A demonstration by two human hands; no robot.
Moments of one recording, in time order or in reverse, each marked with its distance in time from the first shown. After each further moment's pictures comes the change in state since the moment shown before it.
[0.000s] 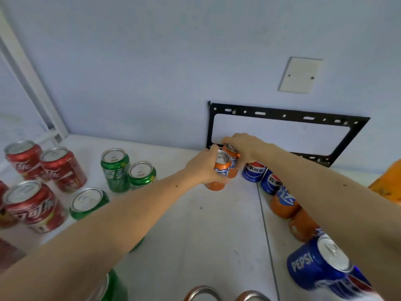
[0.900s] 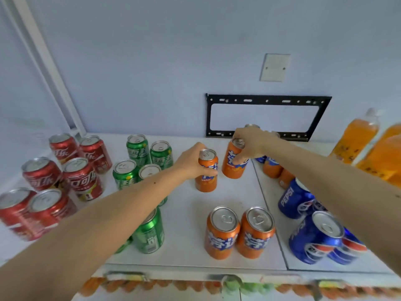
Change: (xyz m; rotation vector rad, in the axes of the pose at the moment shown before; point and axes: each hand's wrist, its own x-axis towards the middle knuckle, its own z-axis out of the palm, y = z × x) left_hand -0.133 -0.004 -0.020 -0.252 0.028 -0.068; right_hand -0.150 -0.085 -0.015 0.276 0.101 0.263
